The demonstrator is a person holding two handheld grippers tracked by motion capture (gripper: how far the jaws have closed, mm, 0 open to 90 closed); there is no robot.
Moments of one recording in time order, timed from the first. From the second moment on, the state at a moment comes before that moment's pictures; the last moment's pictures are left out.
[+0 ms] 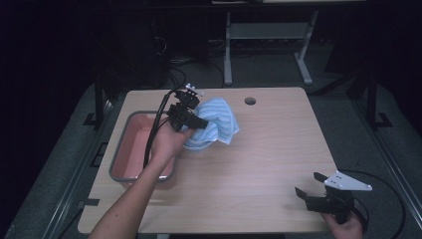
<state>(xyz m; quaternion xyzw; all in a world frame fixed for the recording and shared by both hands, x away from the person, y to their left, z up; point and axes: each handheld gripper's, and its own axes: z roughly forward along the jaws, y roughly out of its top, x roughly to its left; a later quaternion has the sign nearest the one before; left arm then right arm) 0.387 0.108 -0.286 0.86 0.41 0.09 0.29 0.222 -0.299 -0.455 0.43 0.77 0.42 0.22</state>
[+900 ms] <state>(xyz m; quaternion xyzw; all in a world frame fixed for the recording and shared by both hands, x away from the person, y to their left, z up) 0.399 0.050 -0.304 0.88 0.38 0.08 0.27 0.223 -0.298 -0.454 0.42 0.77 0.43 0.22</state>
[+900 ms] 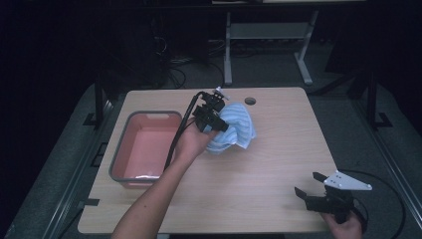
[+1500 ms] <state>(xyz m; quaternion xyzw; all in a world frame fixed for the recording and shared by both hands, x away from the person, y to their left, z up) 0.404 0.016 -0.334 0.89 0.38 0.05 0.26 0.223 -0.298 -0.454 0.42 0.77 0.43 0.22</state>
